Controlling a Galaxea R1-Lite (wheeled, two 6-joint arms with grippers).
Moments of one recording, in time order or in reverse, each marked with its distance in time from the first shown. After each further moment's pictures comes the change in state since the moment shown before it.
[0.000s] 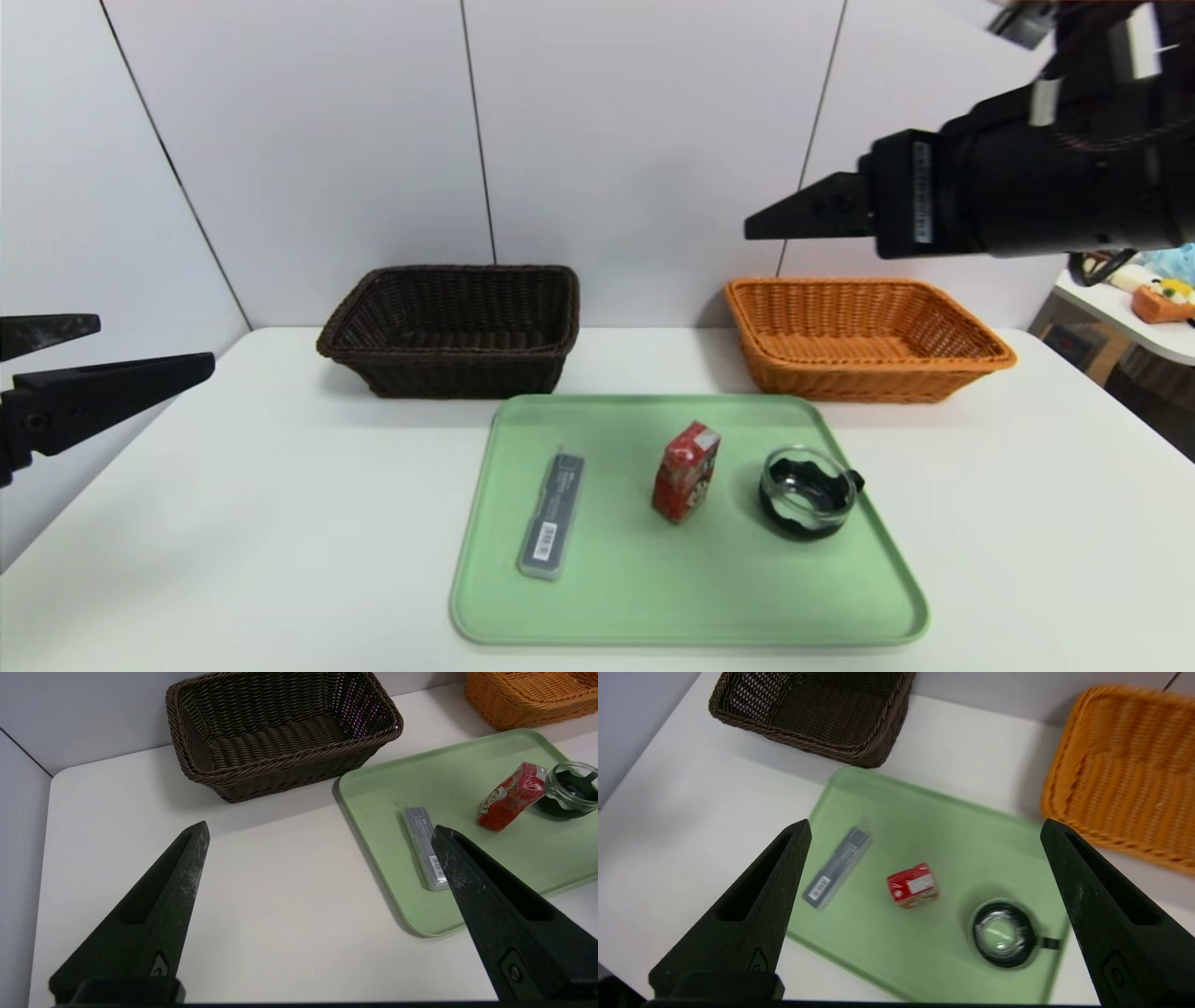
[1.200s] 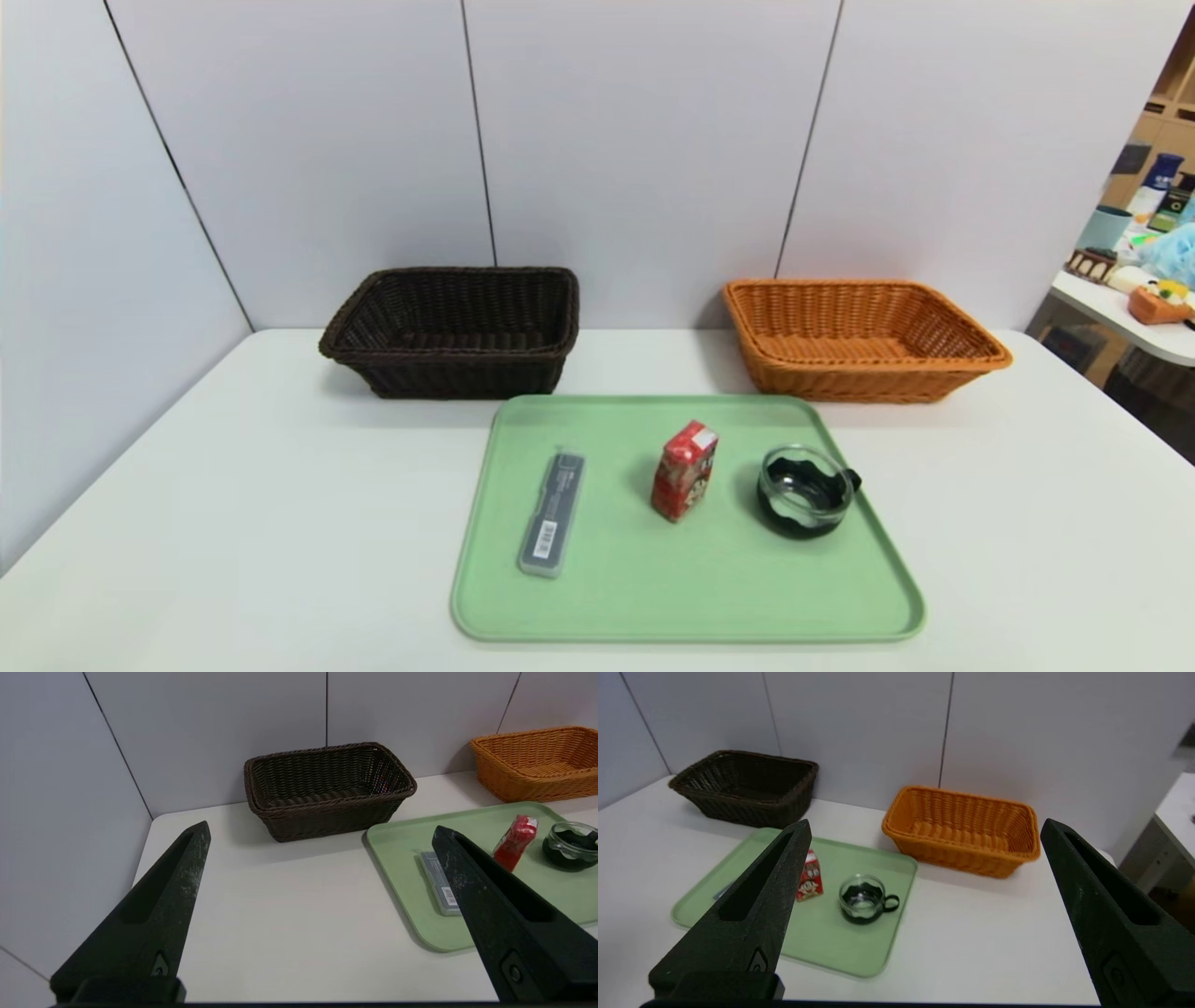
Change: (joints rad) left arm 0.142 -0.426 0.125 -0.008 -0.003 -0.005; right arm -0.662 -0.981 0.613 -0.161 0.383 -0.311
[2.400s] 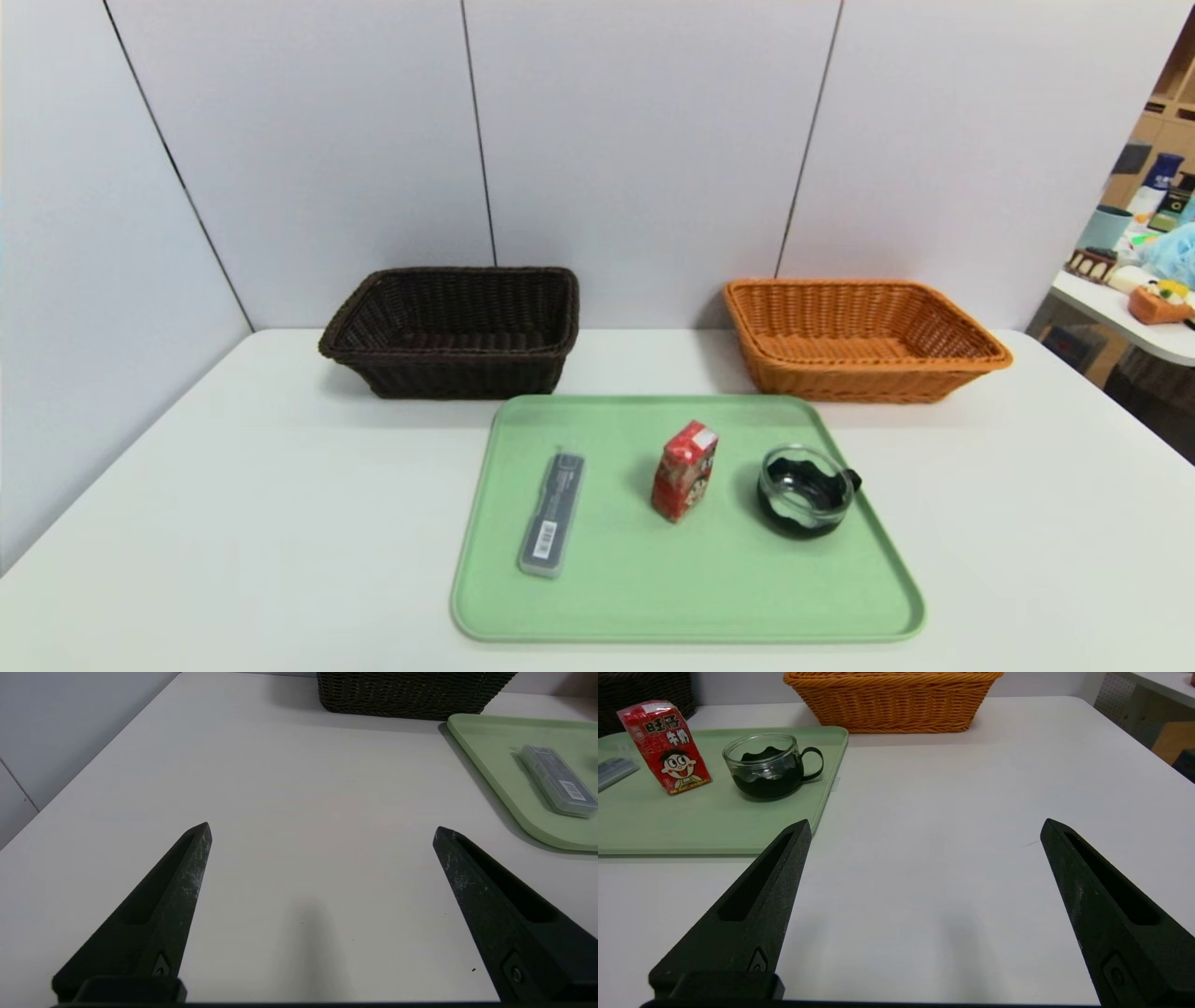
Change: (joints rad) left arm 0.002 -0.543 0.827 -0.225 0.193 -0.127; right arm -0.004 -0.604 1.066 -0.400 -0.239 0.059
